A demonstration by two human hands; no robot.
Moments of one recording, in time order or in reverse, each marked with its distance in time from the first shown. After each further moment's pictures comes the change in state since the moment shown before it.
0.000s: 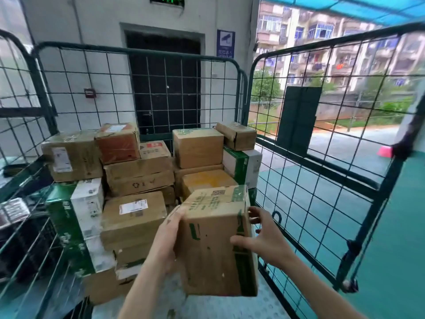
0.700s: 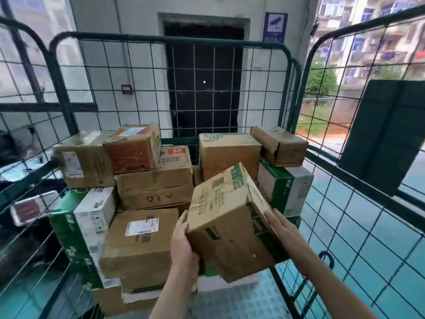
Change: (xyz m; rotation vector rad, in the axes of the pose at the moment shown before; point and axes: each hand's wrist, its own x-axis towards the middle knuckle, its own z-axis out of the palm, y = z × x) left_hand 0.184 0.035 0.072 -0.536 0.323 0.041; right_hand 0.269 0.086 -0.001 0.328 -0.164 0.311
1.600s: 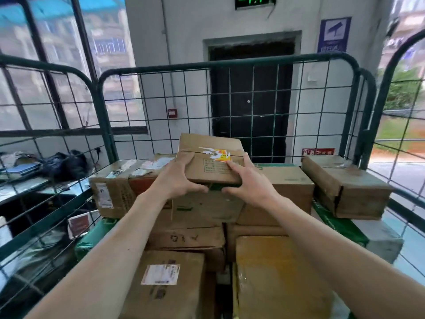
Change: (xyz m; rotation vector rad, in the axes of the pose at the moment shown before) left_hand 0.184 0.229 0.089 1.558 0.002 0.705; right_hand 0.225 -0.214 0.088 -0.805 -0.088 -0.762
